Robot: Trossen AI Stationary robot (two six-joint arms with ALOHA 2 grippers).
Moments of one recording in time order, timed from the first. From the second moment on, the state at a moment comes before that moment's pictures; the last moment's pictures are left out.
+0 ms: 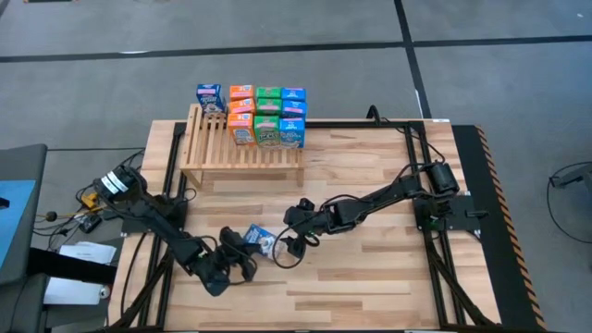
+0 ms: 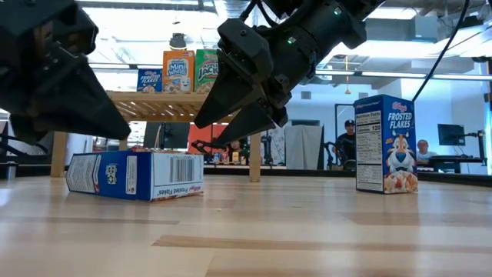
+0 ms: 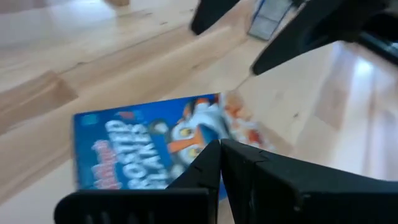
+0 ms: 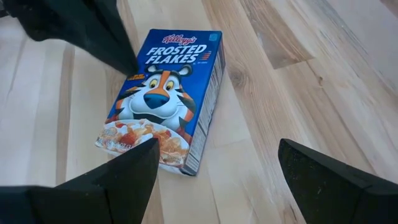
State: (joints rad) left arm -0.77 1.64 0.63 0.17 -1.02 -1.19; right arm 0.20 1.95 1.22 0.01 0.19 0.44
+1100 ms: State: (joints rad) left arm -0.81 1.64 0.63 0.06 -1.00 -1.25; right arm 0.20 1.95 1.22 0.01 0.19 0.44
